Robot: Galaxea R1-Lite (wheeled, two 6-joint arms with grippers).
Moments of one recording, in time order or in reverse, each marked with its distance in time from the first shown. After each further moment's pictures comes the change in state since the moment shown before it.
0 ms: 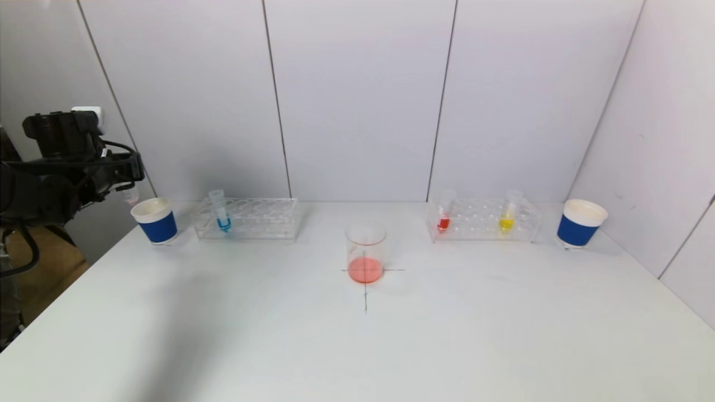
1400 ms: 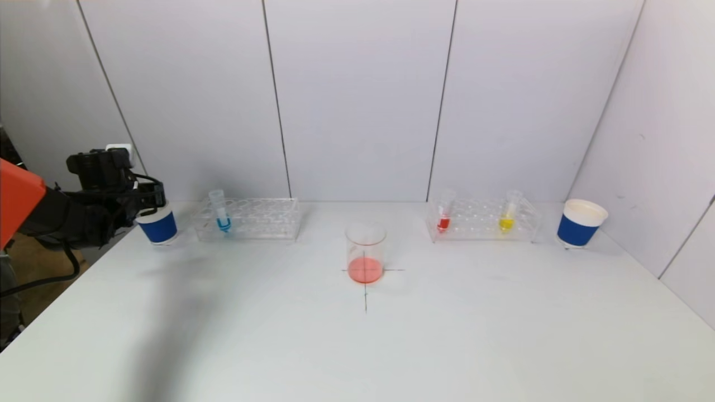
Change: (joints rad) left arm 0.000 0.182 0.004 -0.123 -0.016 -0.003; right arm 0.000 0.000 0.000 0.000 0.000 0.000
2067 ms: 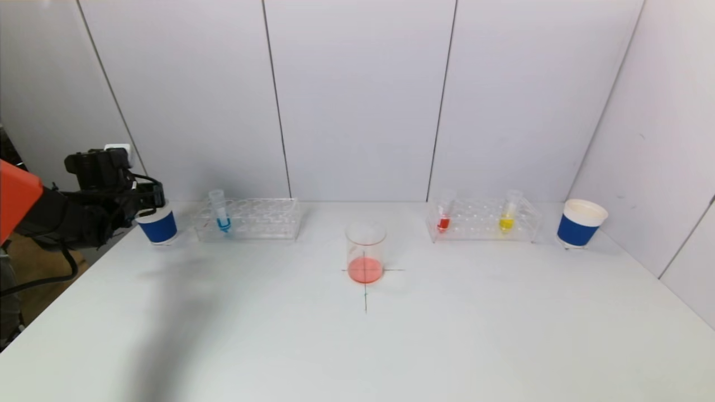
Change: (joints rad) left arm 0.000 -0.014 0.015 0.000 -0.001 -0.002; right arm 0.000 0.000 0.000 0.000 0.000 0.000
